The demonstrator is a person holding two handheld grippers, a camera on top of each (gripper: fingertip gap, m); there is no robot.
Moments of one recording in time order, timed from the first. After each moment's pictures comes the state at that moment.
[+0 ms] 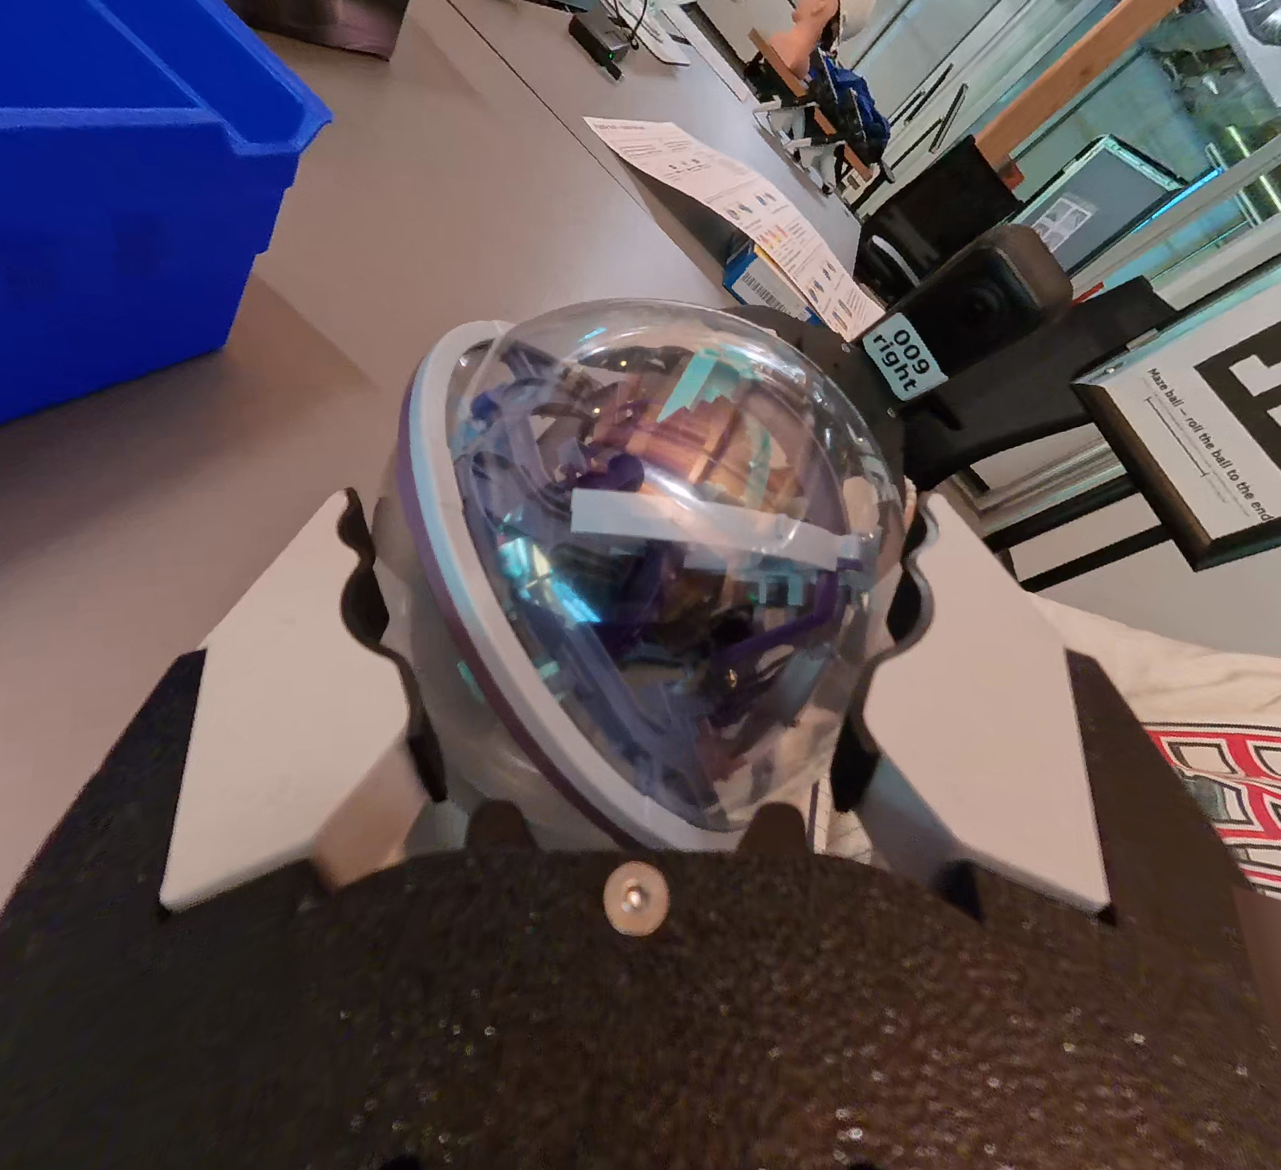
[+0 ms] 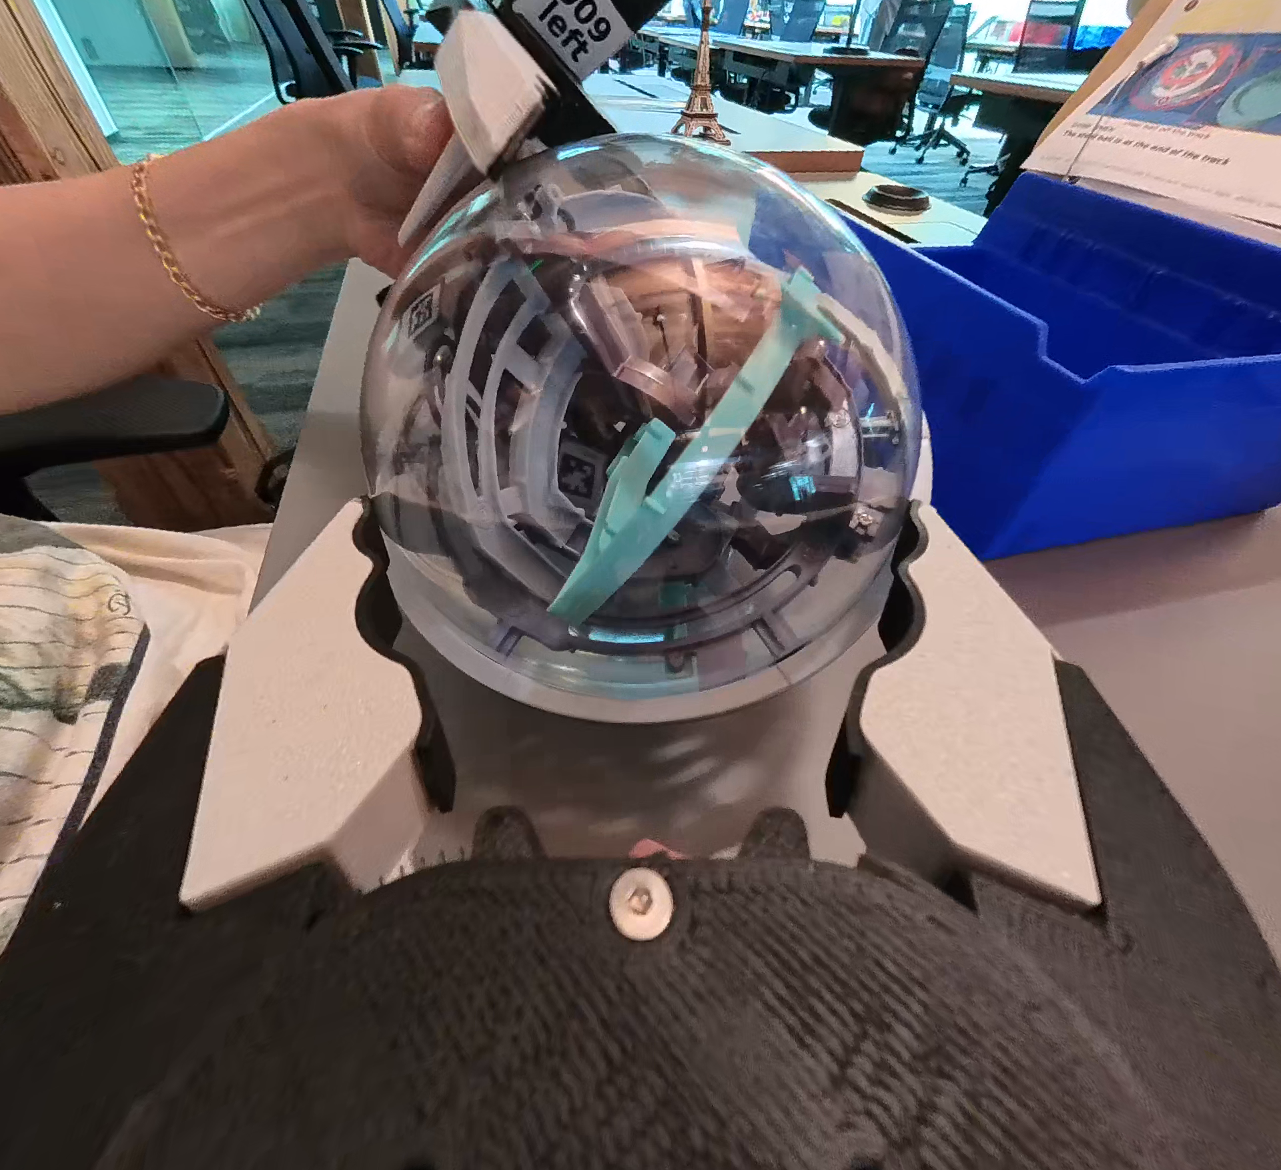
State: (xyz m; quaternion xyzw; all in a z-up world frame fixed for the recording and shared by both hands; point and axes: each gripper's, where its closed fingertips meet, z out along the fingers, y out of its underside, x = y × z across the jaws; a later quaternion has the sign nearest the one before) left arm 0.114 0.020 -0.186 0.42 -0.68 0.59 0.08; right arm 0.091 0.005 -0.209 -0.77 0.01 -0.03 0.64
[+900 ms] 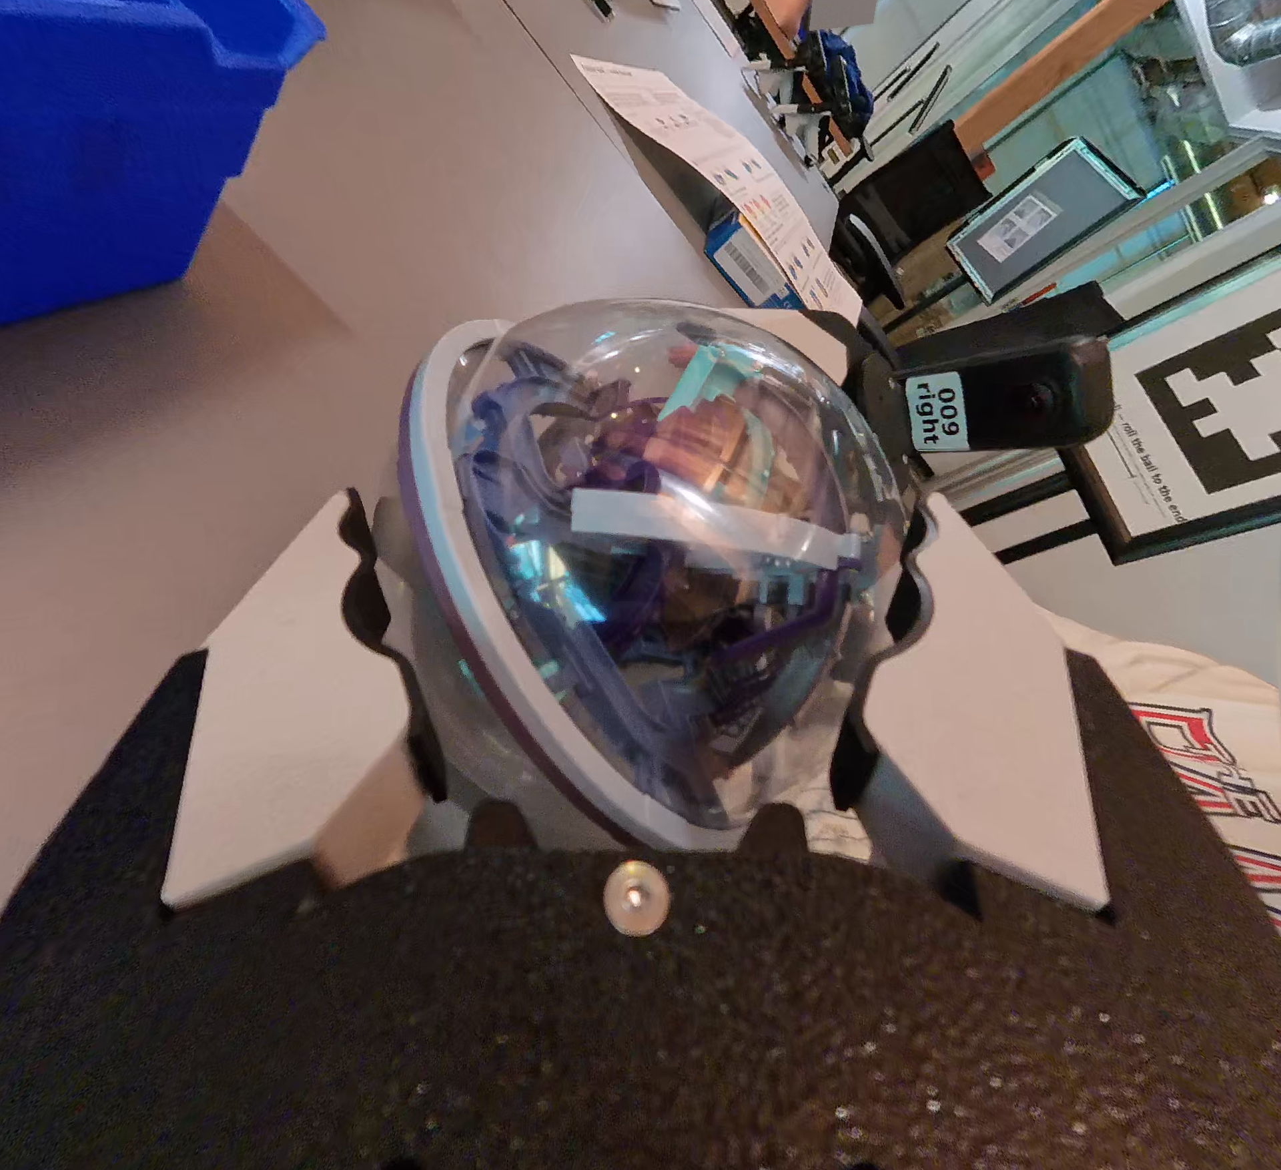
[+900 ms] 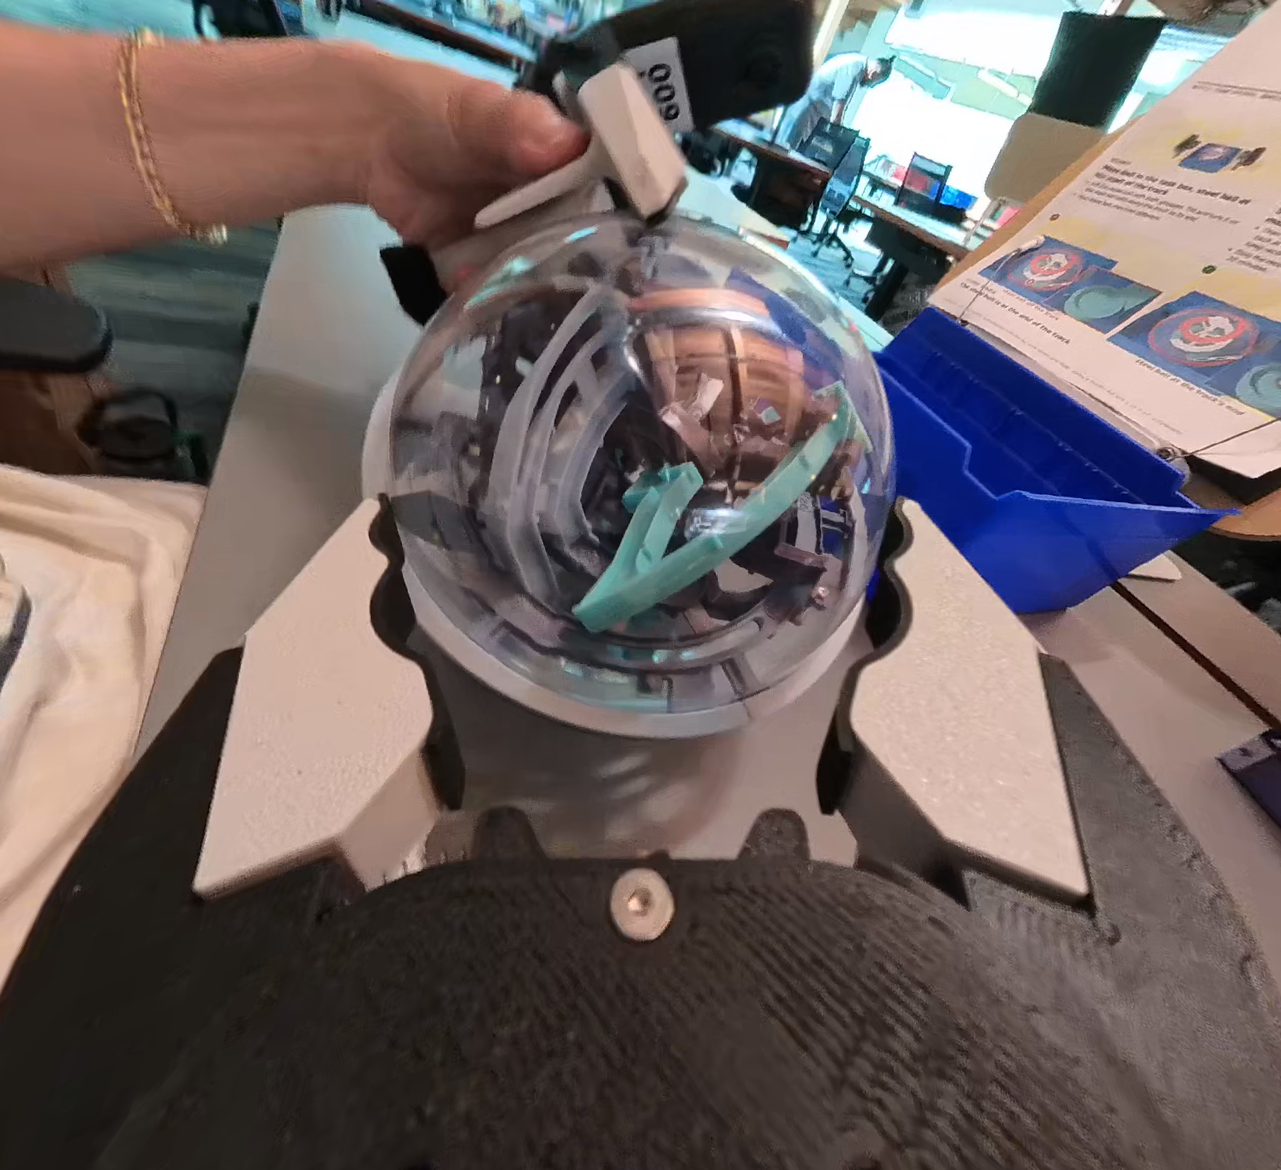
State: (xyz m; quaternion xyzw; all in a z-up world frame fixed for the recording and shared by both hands) left arm 0.108 0.023 -0.189 0.44 -0.68 0.57 0.13; right arm 0.076 0.005 -0.194 -0.75 -0.05 -0.16 0.64
